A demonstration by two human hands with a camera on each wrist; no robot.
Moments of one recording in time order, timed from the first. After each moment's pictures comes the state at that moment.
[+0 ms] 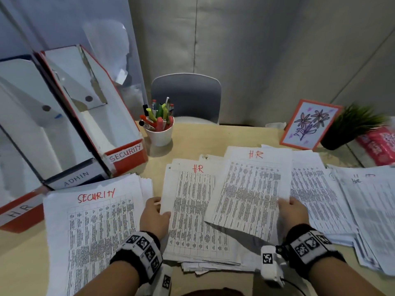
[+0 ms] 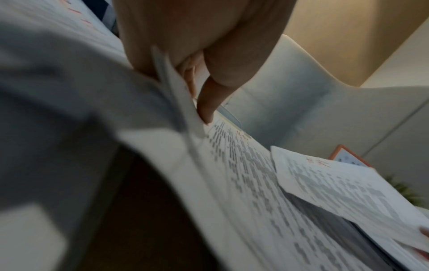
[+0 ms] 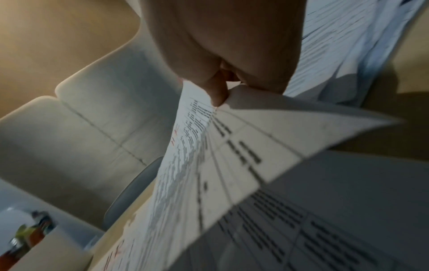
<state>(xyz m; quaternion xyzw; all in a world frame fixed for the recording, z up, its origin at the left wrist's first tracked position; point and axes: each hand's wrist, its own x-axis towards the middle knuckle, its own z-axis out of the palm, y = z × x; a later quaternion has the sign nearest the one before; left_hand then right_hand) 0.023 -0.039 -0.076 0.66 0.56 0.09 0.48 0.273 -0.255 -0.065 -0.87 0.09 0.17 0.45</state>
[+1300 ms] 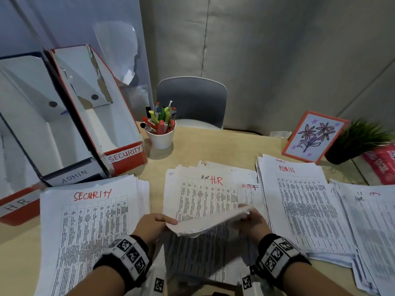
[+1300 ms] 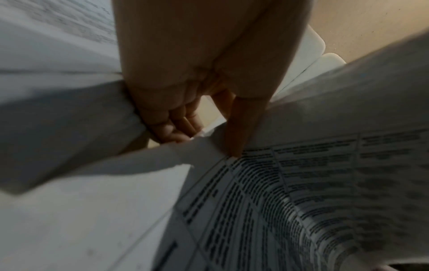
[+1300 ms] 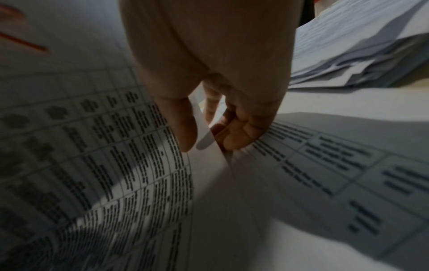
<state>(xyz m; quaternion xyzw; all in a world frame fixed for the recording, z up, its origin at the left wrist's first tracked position) 0.027 -0.041 -0.072 0.60 0.54 0.02 0.59 0.249 -0.214 -0.082 -0.77 -0.06 0.42 0.49</state>
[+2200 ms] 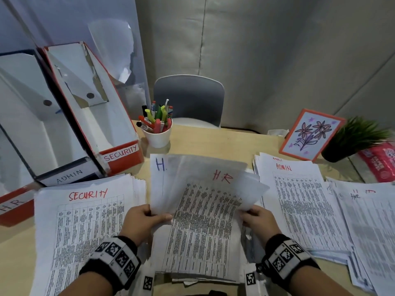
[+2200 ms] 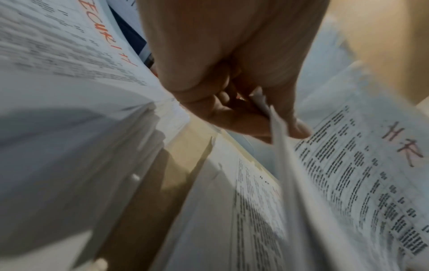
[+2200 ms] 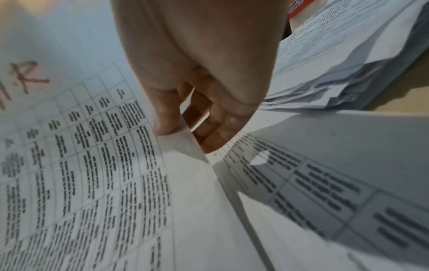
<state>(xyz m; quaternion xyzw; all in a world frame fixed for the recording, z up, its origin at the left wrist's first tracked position) 0.019 -0.041 -0.045 0.63 0.50 0.15 0.58 0.253 -0.229 -0.068 -0.75 -0.09 0.35 0.55</state>
